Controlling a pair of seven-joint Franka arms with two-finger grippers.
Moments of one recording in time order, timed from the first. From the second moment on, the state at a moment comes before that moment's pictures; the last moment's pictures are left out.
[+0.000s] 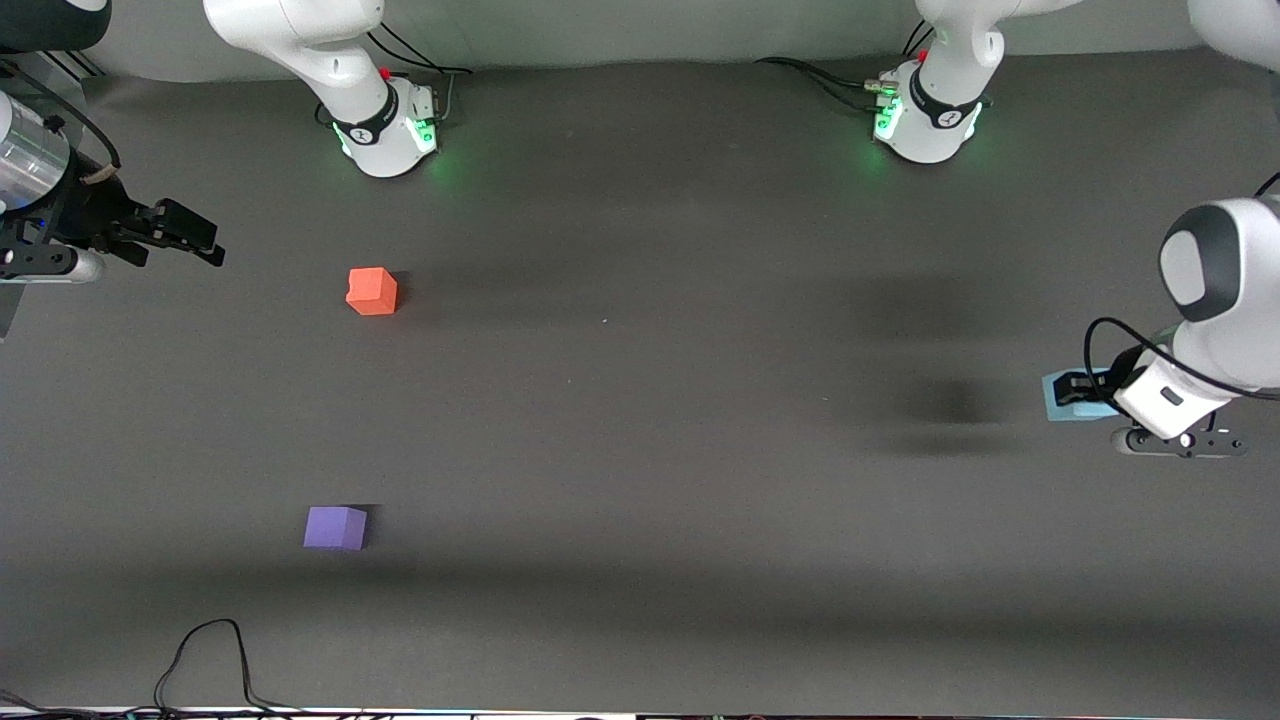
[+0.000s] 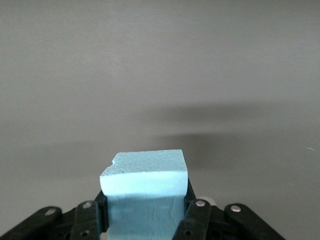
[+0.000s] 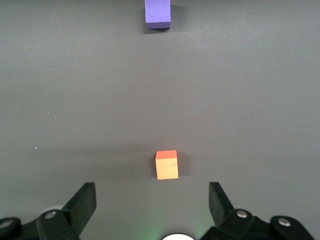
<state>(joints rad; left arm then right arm) 0.08 0.24 -0.06 -1.83 0.03 1.97 0.05 0.13 -0.18 -0.11 -1.84 0.01 1.61 0.08</state>
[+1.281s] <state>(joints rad) -0.89 0.74 -0.08 -1.39 0.03 2.11 -0.91 0.13 -0.18 -0.11 -1.85 0.01 1.61 0.08</state>
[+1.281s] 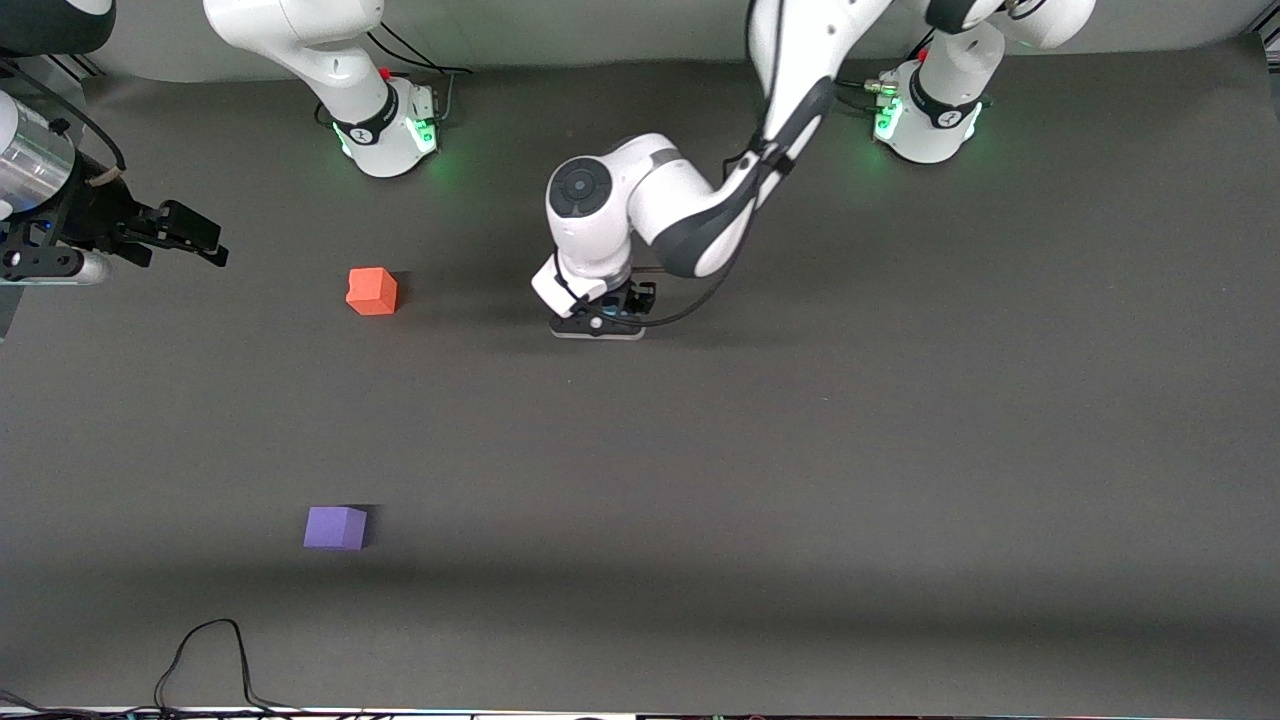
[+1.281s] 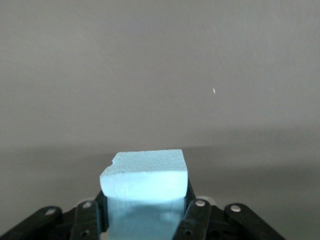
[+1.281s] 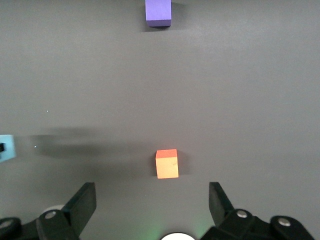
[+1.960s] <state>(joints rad) -0.92 0.85 -0.07 -1.38 0.07 2.22 -0.94 0.13 -0.18 -0.10 -1.85 0.01 1.62 0.08</state>
